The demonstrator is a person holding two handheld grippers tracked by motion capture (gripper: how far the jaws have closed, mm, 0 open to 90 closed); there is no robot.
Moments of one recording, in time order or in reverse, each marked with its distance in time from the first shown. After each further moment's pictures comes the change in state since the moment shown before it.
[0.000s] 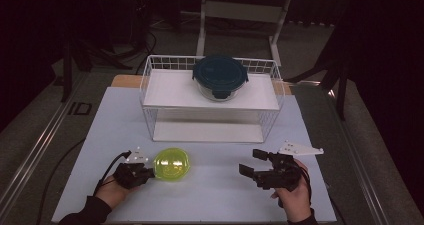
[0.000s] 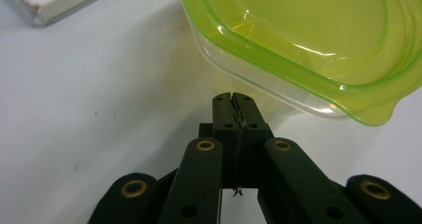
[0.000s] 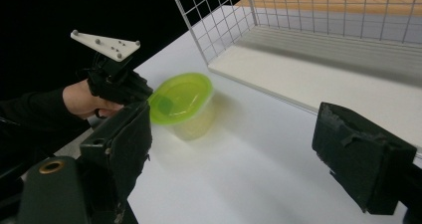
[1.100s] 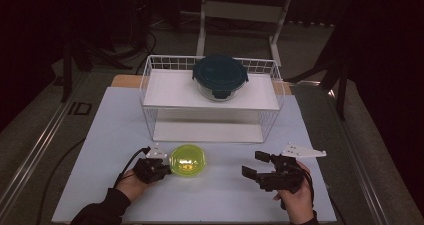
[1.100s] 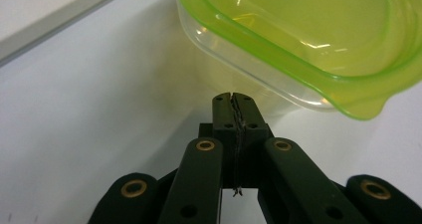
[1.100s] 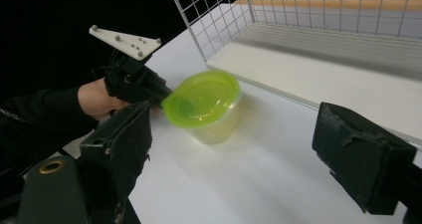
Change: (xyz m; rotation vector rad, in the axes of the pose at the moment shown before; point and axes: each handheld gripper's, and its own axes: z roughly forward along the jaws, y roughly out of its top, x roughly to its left) left arm -0.015 0.030 0.034 0.006 -0.035 0.020; right arm -0.004 -0.006 -0.005 0.000 -0.001 0.008
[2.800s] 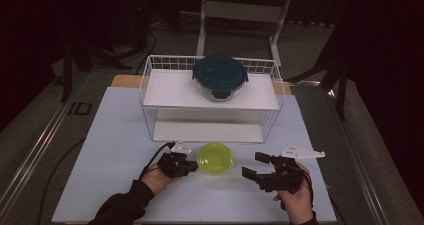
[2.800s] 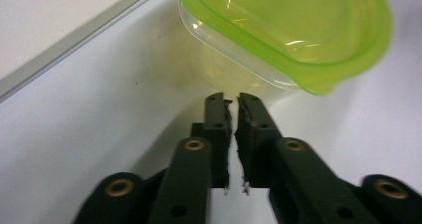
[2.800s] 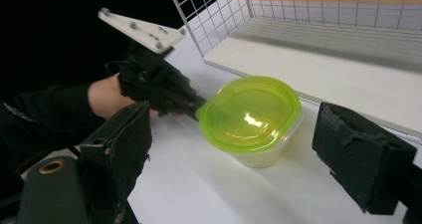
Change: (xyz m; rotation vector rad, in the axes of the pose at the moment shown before) left arm -0.029 0.043 0.029 -0.033 -0.109 0.049; right arm -0.004 -0.005 0.002 0.010 -0.006 0.001
